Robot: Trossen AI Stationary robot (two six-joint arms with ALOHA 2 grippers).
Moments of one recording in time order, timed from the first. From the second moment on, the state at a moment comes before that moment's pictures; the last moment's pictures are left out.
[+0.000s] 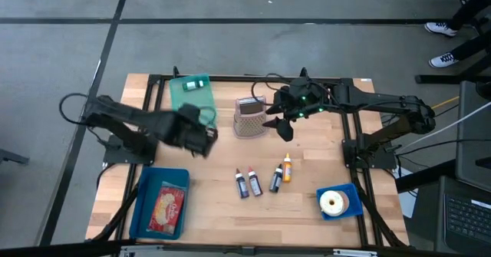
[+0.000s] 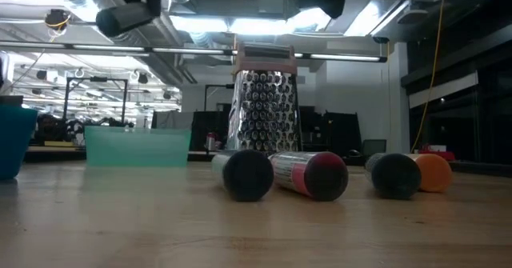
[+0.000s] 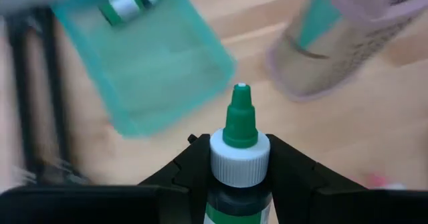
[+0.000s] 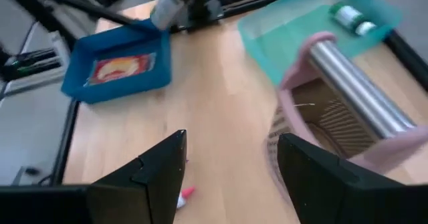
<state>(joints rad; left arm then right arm) -0.24 1.49 1.56 -1.58 -0.59 -1.49 -0.10 1.38 1.37 -0.62 -0.13 0.20</state>
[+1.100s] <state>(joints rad) 0.80 1.74 1.56 -1.24 -0.33 0.46 -0.18 1.38 1.37 -0.58 0.06 0.44</state>
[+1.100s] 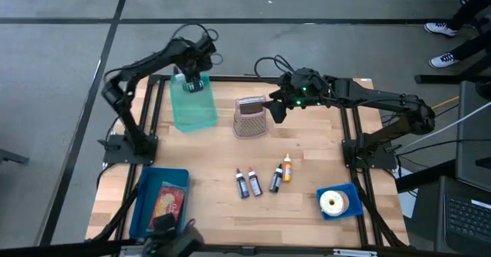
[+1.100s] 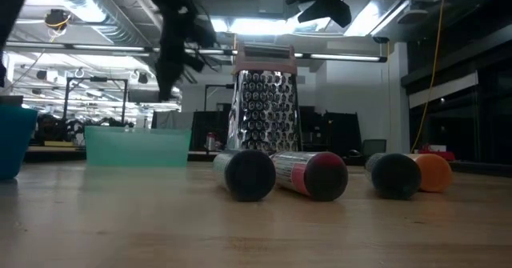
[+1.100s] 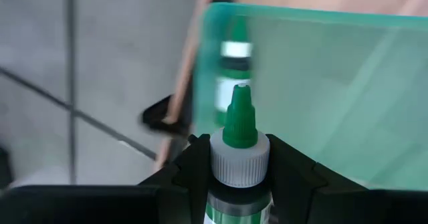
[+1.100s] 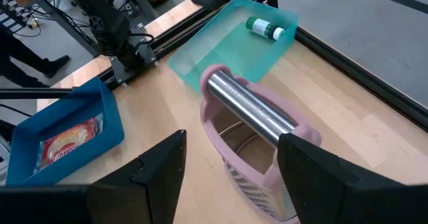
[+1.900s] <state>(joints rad) 0.83 1.95 1.56 -1.10 -0.23 0.55 -0.18 1.38 1.37 -0.59 0.04 0.46</state>
